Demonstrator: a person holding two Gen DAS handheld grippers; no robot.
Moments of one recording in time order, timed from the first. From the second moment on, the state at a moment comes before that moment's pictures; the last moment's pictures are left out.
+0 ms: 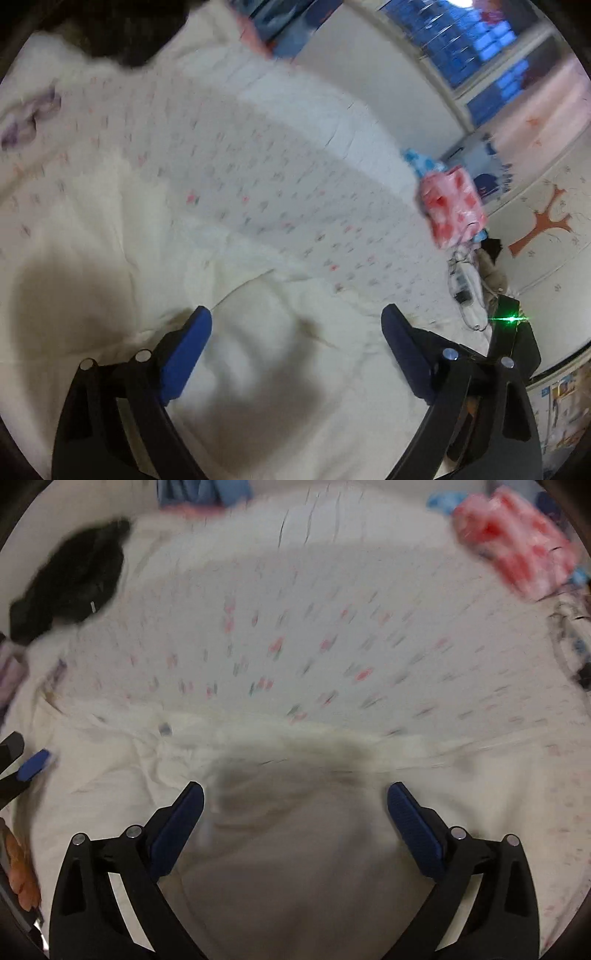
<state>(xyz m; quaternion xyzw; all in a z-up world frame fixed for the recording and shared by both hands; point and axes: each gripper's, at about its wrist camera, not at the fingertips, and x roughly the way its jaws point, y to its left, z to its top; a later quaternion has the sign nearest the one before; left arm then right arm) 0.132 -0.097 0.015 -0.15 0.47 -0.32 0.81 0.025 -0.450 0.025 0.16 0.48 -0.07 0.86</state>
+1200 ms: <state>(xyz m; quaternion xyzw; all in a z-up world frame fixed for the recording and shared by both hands) 0.011 -0.079 0.017 0.10 0.39 -0.27 0.87 -0.151 -0.428 0.009 0.14 0.40 -0.06 0.90</state>
